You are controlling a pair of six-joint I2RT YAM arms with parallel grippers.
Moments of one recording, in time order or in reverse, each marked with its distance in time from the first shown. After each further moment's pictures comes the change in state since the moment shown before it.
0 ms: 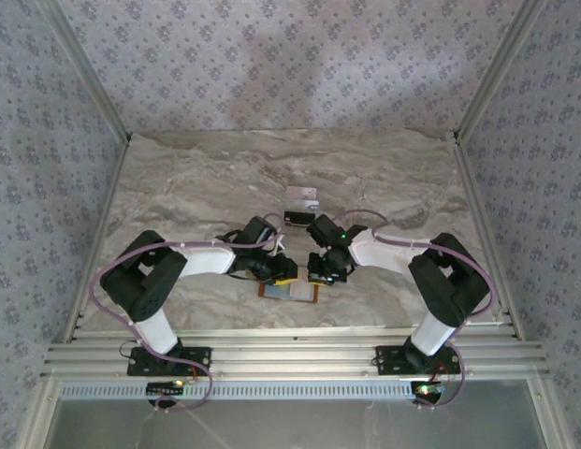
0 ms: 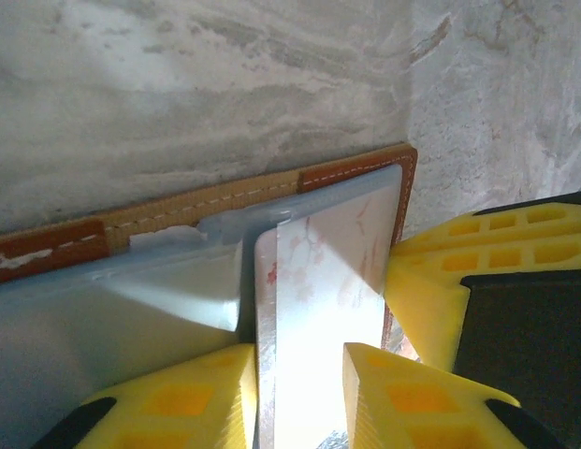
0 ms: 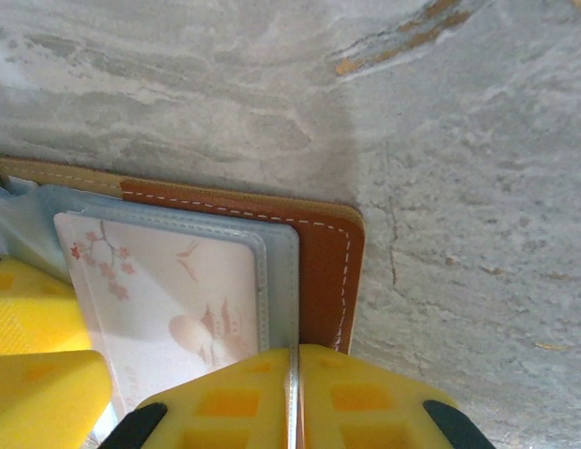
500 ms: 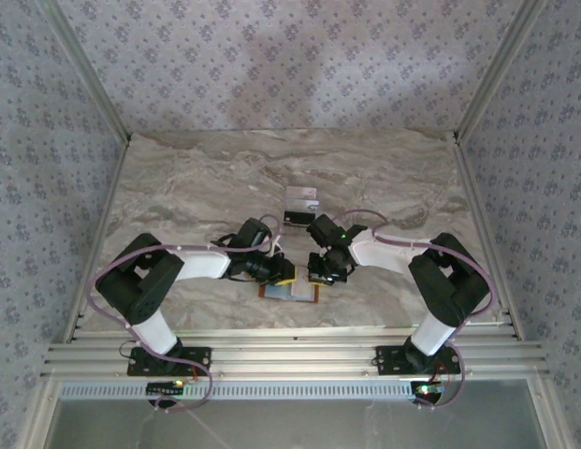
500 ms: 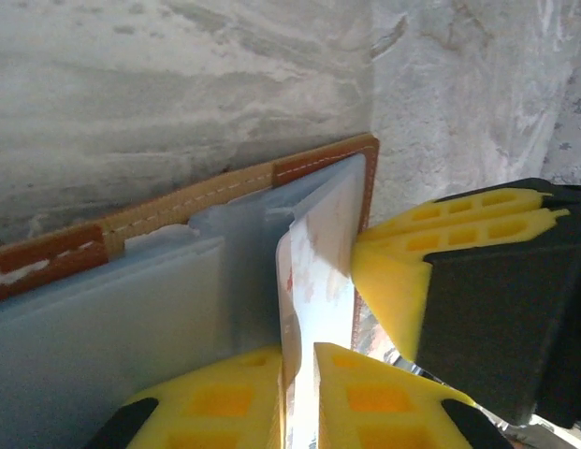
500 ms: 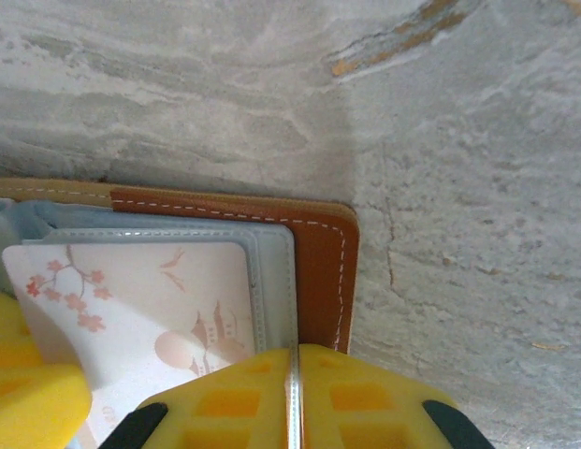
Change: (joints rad) left arm 0.011 -0.032 -0.067 0.119 0.050 -0.054; right arm 0.000 0.000 0.000 -0.001 0.000 0.000
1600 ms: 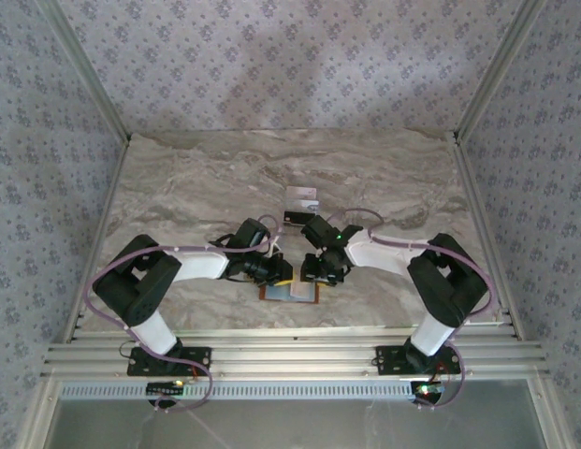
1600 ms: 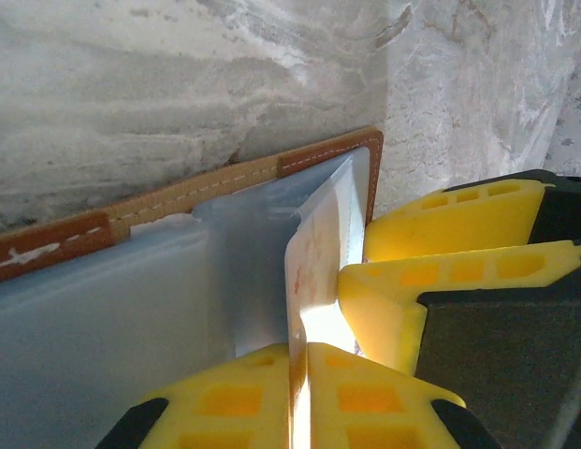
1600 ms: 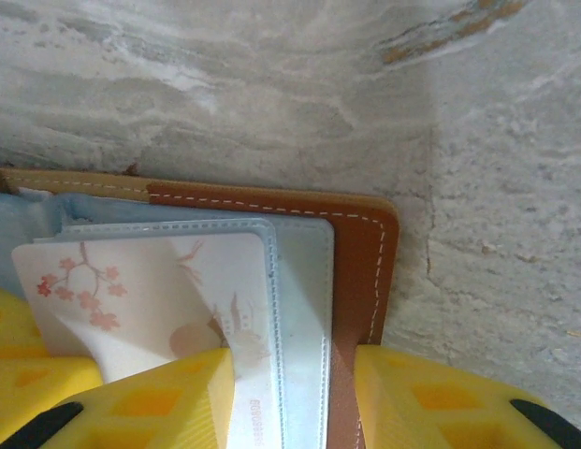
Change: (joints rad) left arm 0.007 -0.009 -0.006 -0.025 0.002 0.017; right arm 0.042 0.015 0.036 -0.028 0.042 0.012
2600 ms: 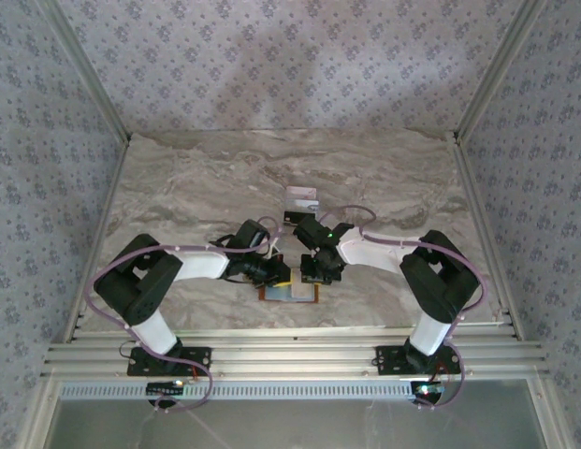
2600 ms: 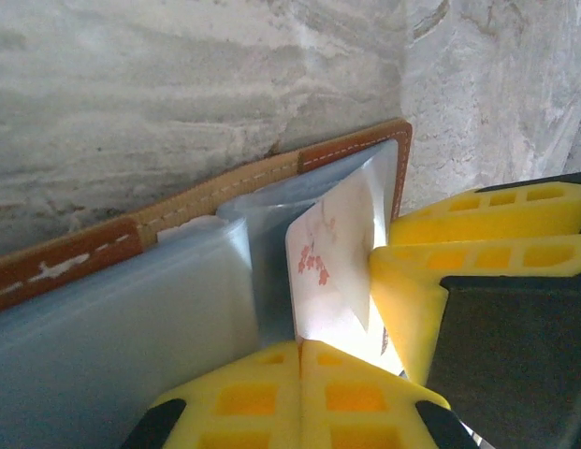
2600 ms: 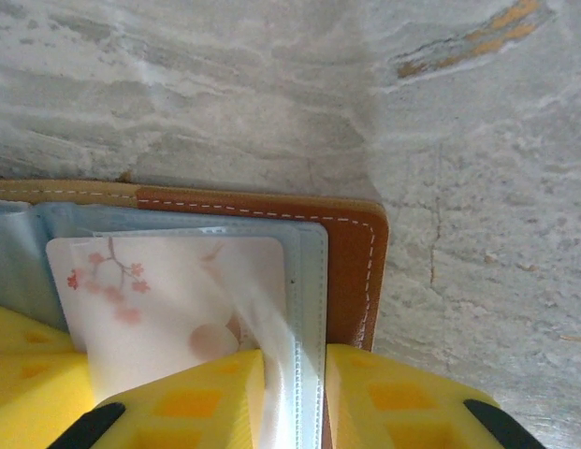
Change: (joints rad) left arm 0.006 -0.002 0.000 -0.038 -0.014 0.025; right arm 0.033 0.043 0.061 -0.068 0.069 -0.016
